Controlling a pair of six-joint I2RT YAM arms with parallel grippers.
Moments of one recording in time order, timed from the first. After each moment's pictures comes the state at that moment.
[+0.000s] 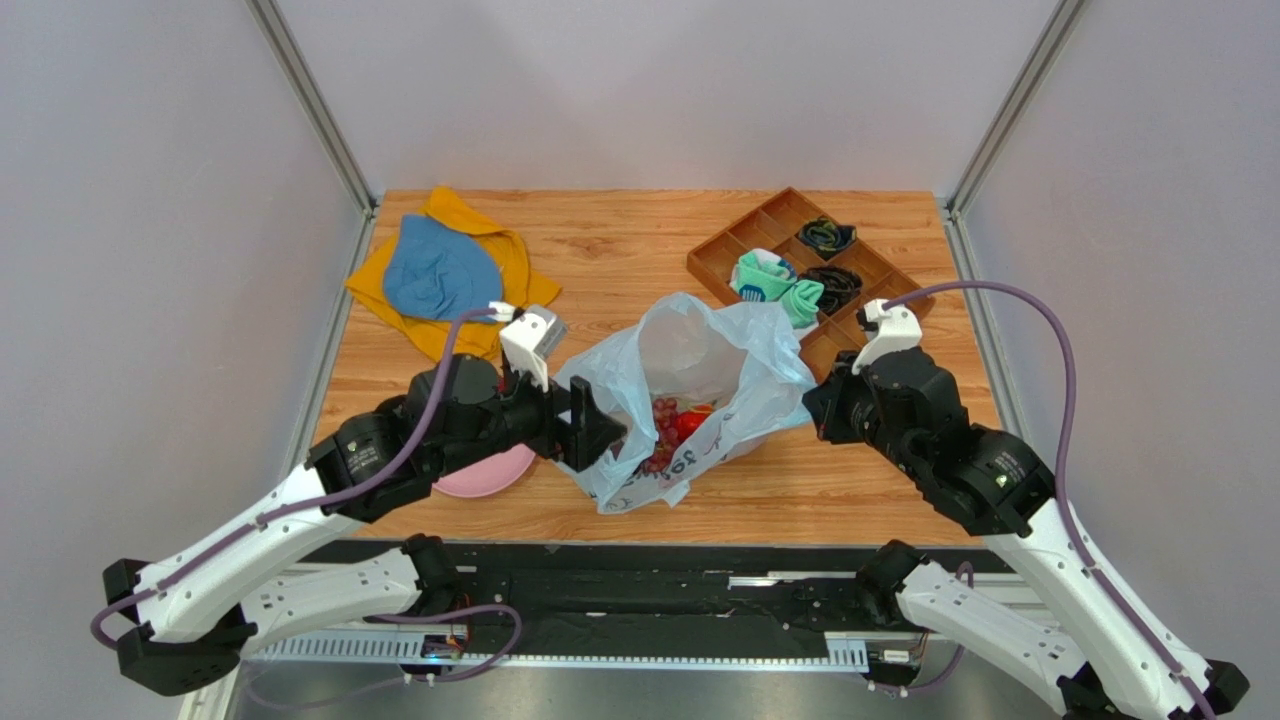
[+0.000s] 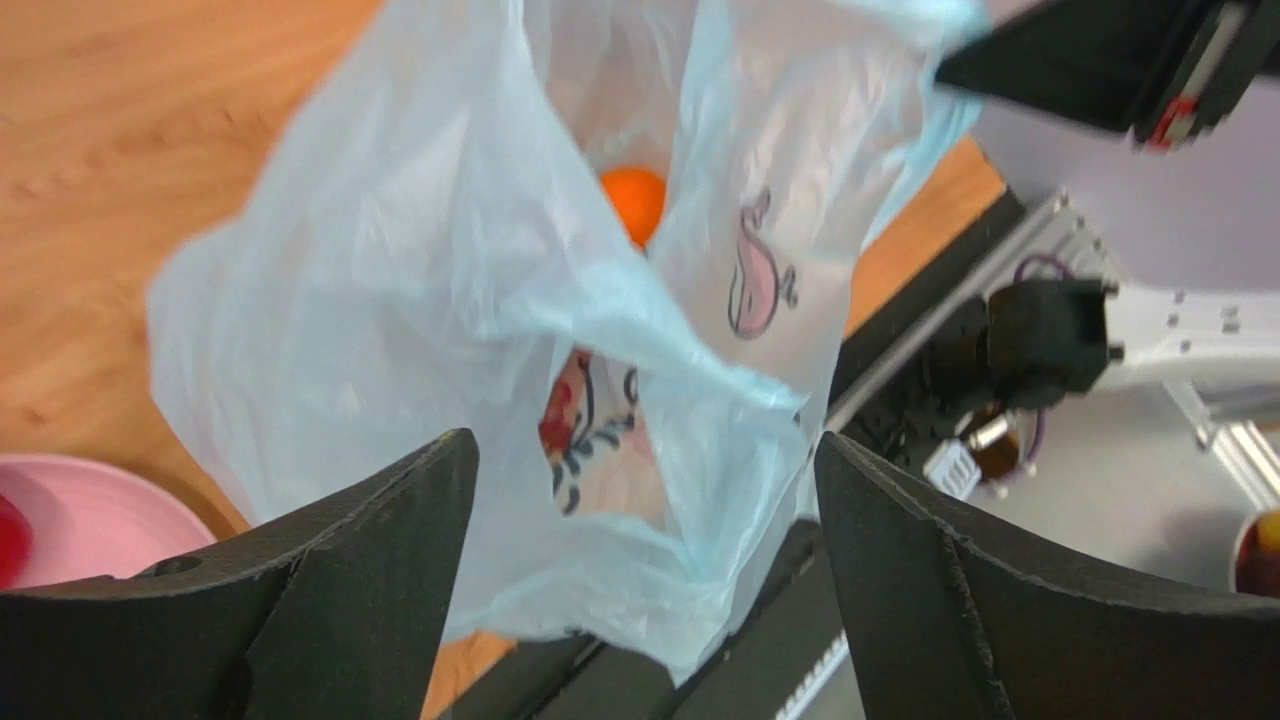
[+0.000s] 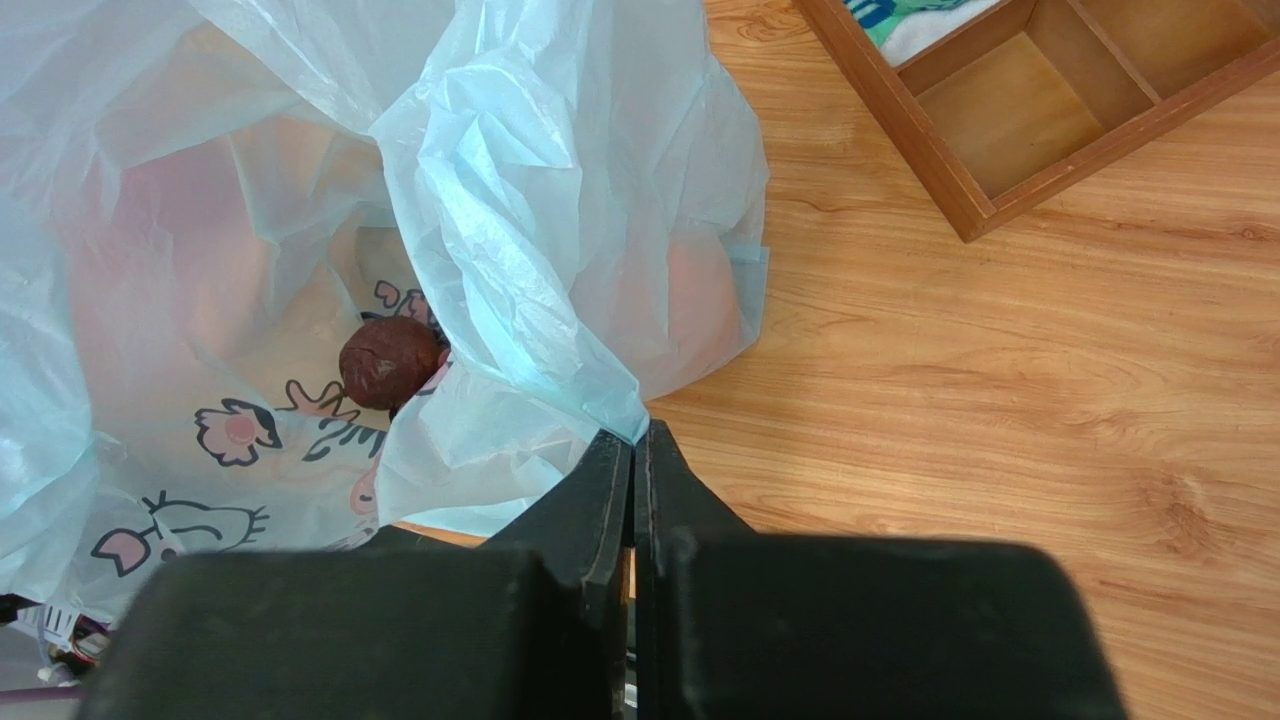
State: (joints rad) left arm -1.00 0.83 1.08 -0.59 -0.13 -0.45; right arm 0.68 0.71 1.01 -0.86 0.25 0.50
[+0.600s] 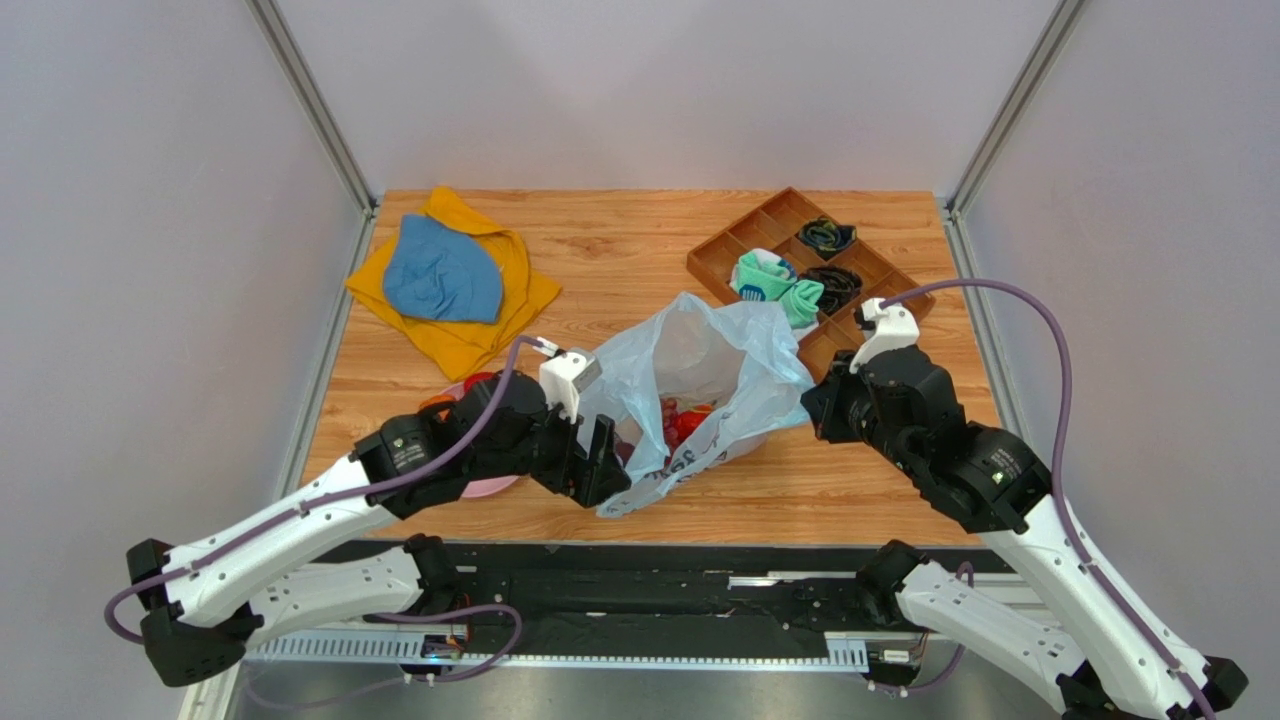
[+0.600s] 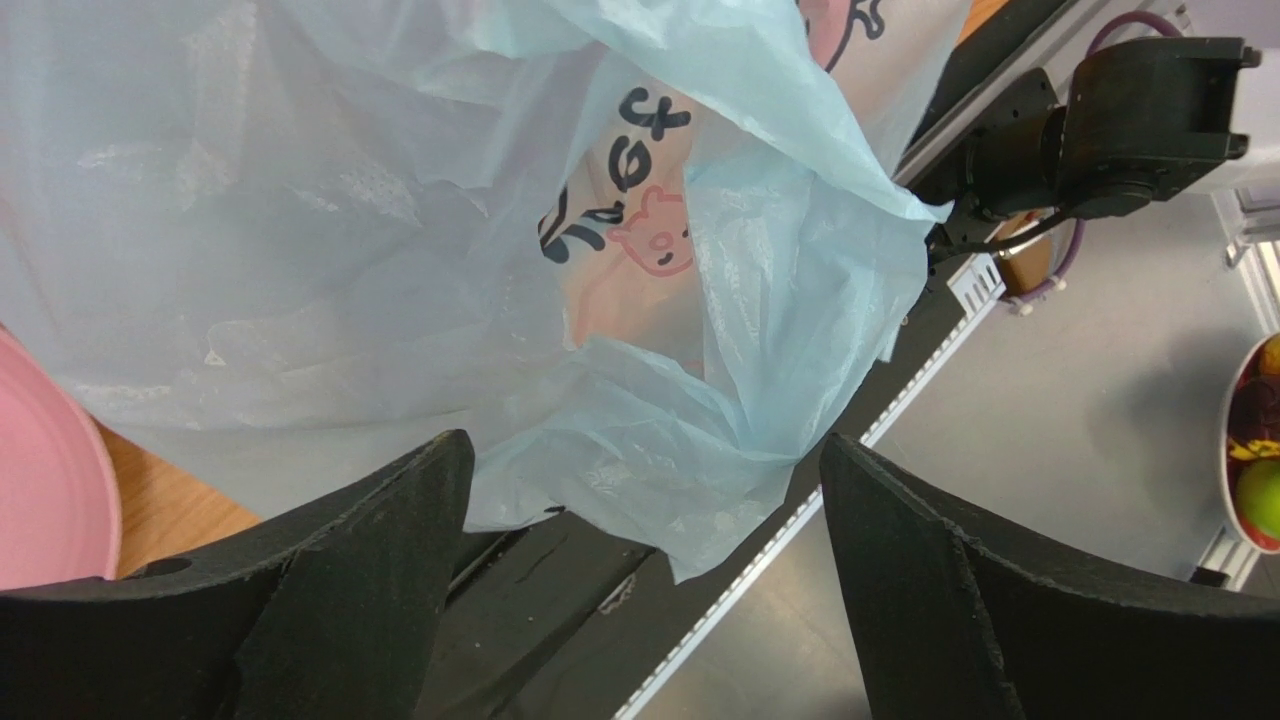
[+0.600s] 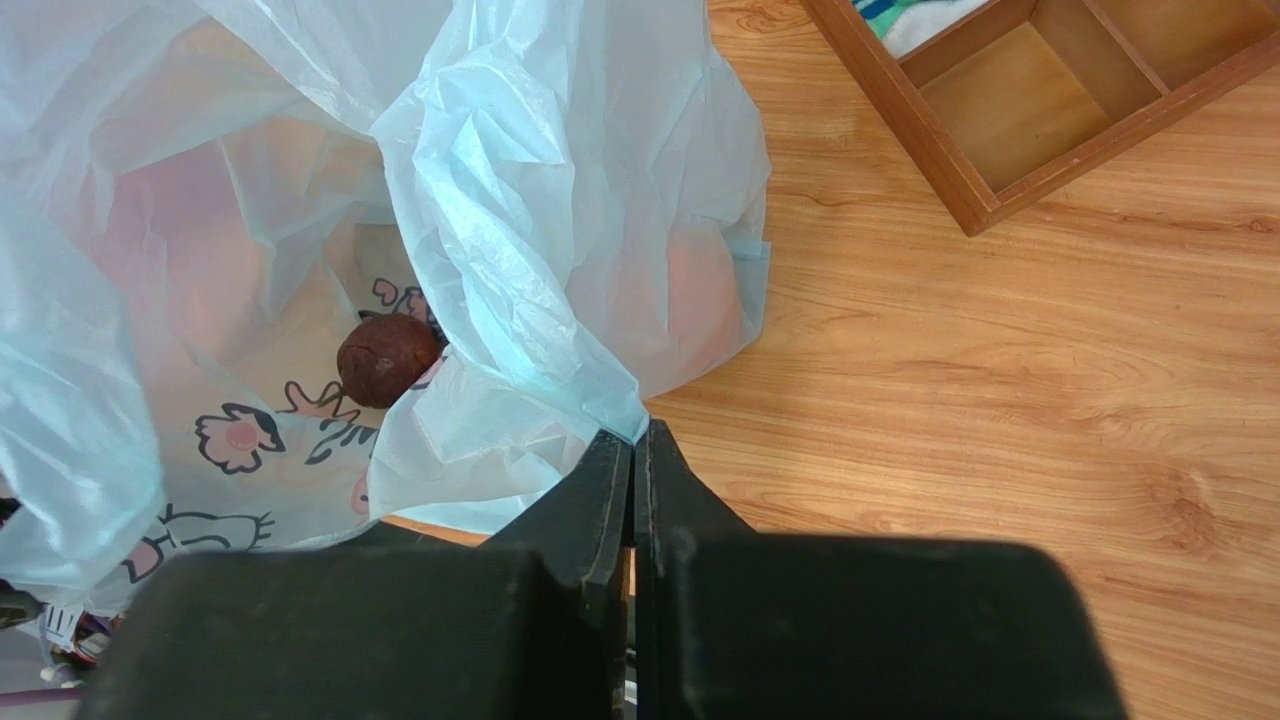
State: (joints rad) left arm -1.01 0.85 0.93 -0.71 0.06 -0.53; right arm 0.68 0.72 1.01 -0.86 0.25 0.51
